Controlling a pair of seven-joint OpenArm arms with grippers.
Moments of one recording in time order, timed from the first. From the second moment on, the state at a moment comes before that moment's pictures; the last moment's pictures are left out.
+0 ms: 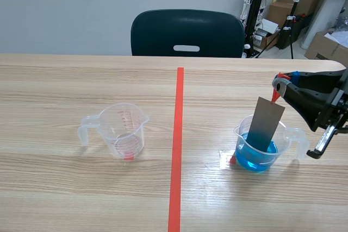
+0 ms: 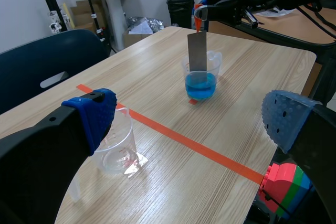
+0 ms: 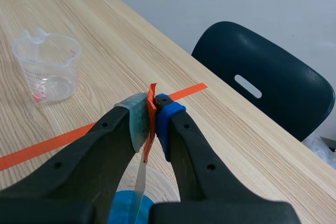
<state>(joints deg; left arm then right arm) 66.2 -44.0 -19.2 108.0 -0.5 -36.0 -62.2 -14.6 40.9 -2.8 84.0 3.3 36.5 41.0</state>
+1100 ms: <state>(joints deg) 59.8 -44.0 -19.2 108.0 -0.5 -37.9 -62.3 -14.6 40.9 -2.8 84.0 3.3 36.5 41.0</state>
